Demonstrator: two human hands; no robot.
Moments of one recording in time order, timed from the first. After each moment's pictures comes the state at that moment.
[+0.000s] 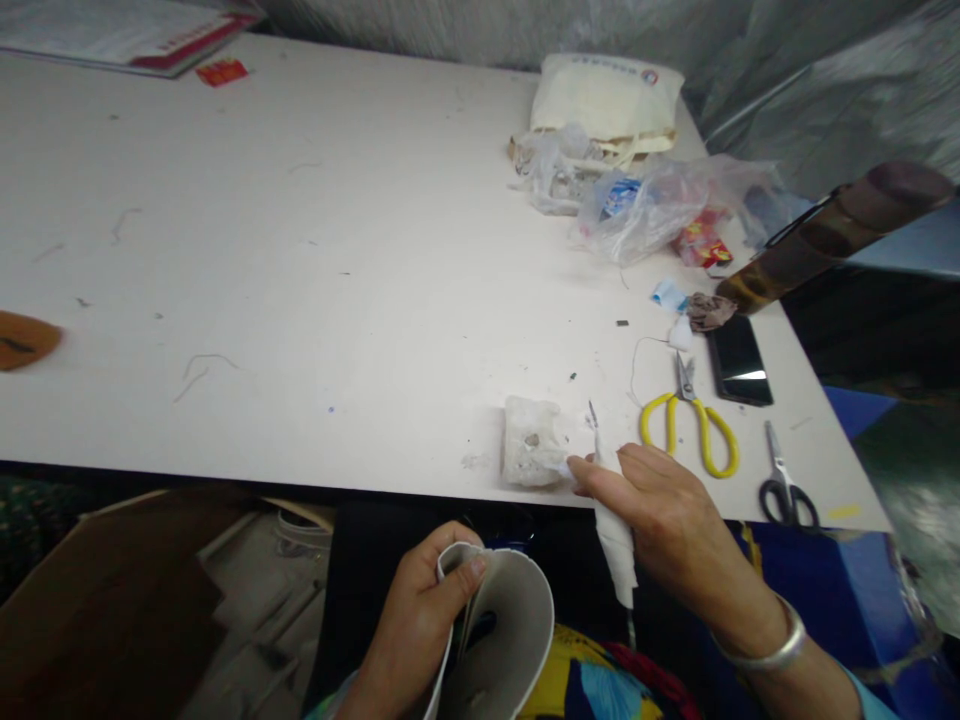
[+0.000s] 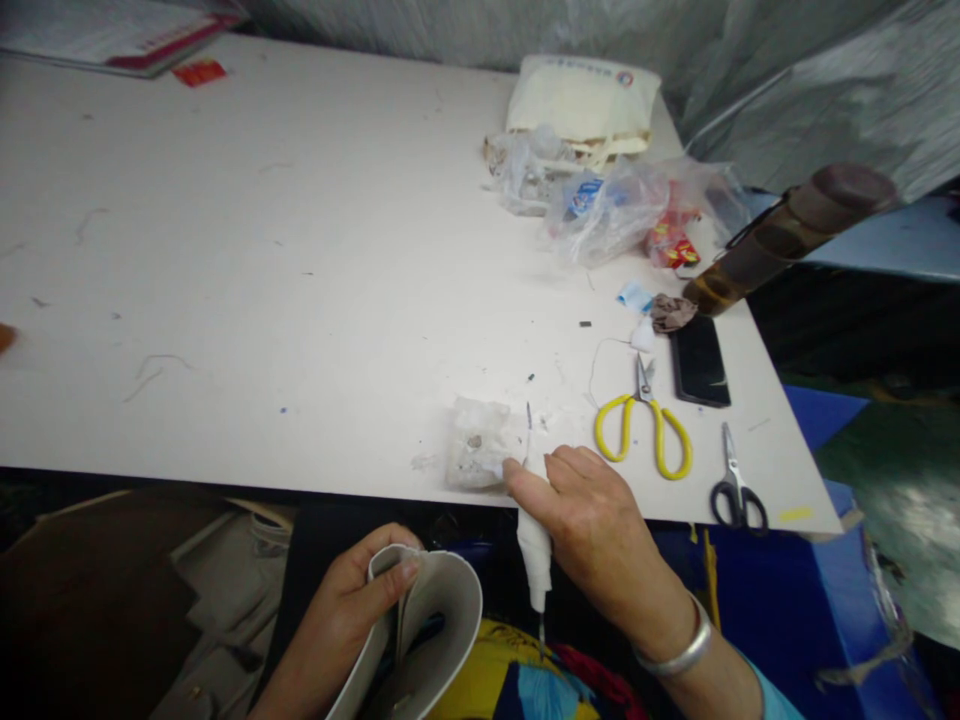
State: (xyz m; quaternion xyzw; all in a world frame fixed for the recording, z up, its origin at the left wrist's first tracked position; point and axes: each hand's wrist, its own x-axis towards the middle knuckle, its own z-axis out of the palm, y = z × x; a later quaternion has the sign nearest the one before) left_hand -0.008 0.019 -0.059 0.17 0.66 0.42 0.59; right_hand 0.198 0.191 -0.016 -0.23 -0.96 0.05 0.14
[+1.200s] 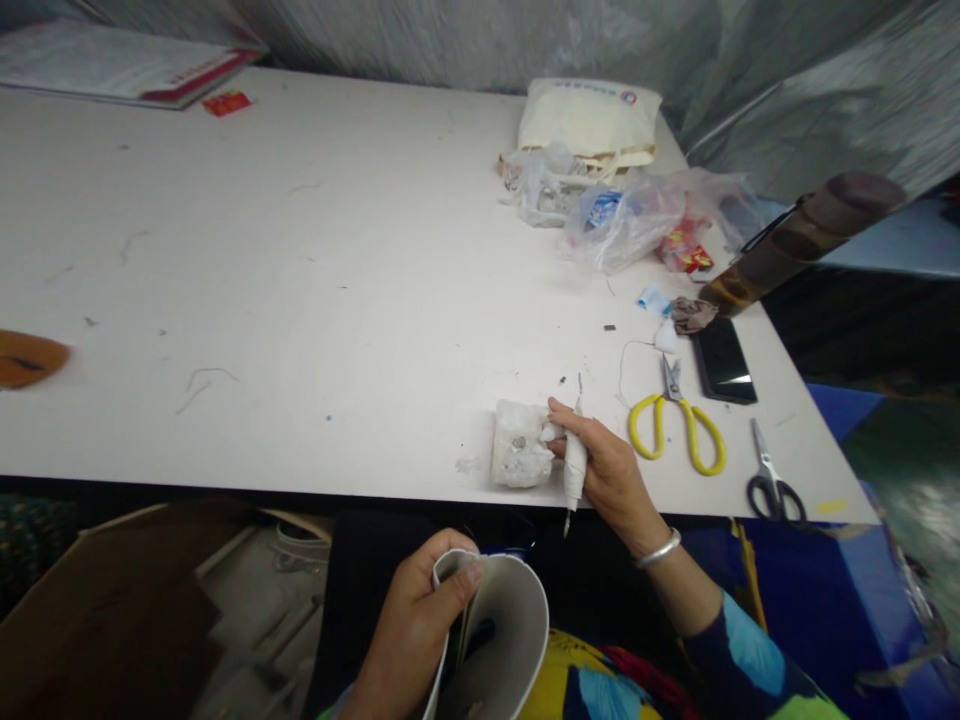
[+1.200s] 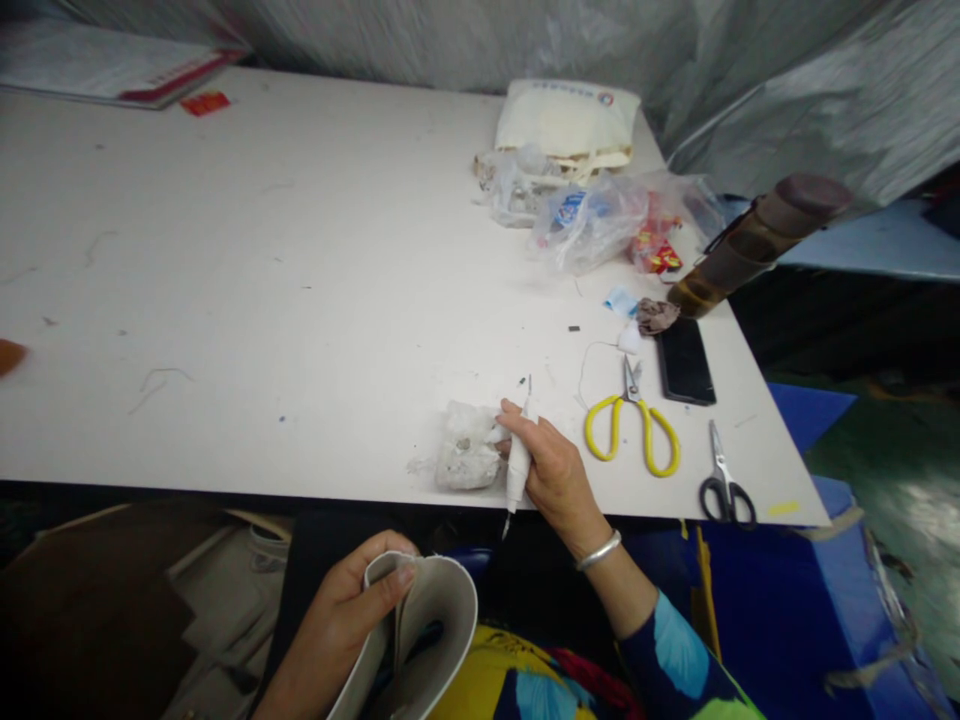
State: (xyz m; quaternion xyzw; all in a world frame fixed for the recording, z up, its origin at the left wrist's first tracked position) left_hand -0.004 0.020 -0.054 0.17 0.67 0.41 0.59; right_hand 0.180 0.217 -0.104 -0.31 -0.82 0.34 0.33
